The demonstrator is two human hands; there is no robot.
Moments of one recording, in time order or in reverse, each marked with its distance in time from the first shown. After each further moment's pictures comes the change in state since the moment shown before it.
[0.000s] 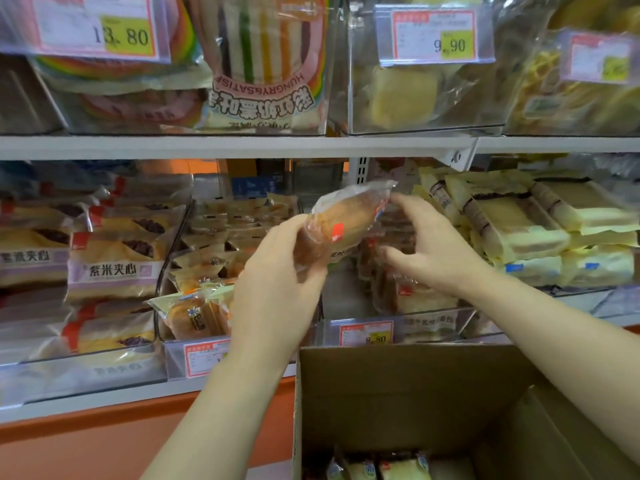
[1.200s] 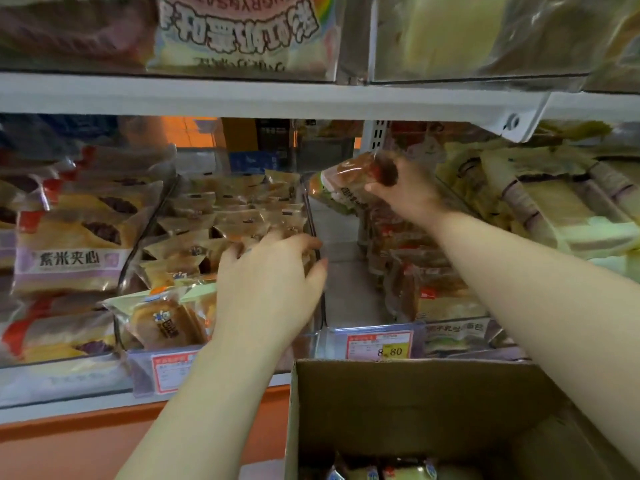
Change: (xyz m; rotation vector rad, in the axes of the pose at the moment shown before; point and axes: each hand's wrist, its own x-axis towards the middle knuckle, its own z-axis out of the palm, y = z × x) left_hand 0.030 -0.019 0.024 0.568 -0.273 -0.203; right_hand 0.109 0.049 0.059 0.115 0.047 0.262
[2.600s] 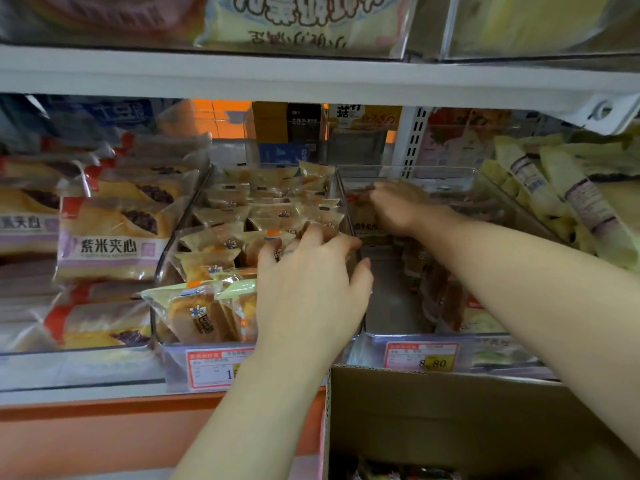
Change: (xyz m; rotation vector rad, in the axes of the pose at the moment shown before) left_hand 0.002 -0.009 0.015 -0.049 0.082 0.038; right_hand 0.031 -0.004 0.067 -0.767 -0.344 -0.315
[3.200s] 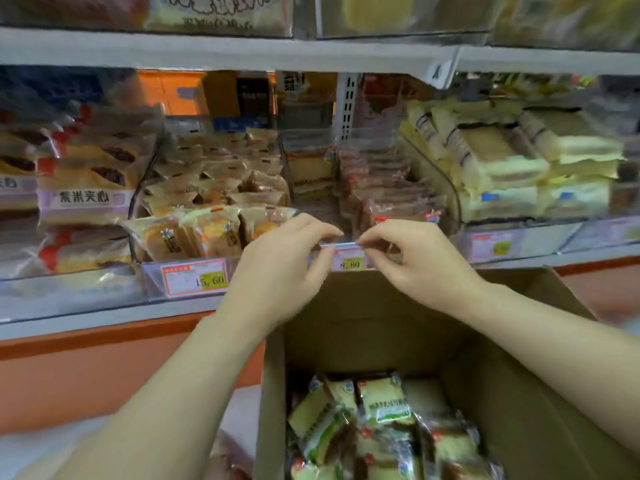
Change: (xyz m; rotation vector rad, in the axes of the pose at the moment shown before) left_hand -0.071 0.014 -0.003 -0.238 0.002 0.443; right_hand -0.261 -0.031 -0.041 0.522 0.272 -0.038
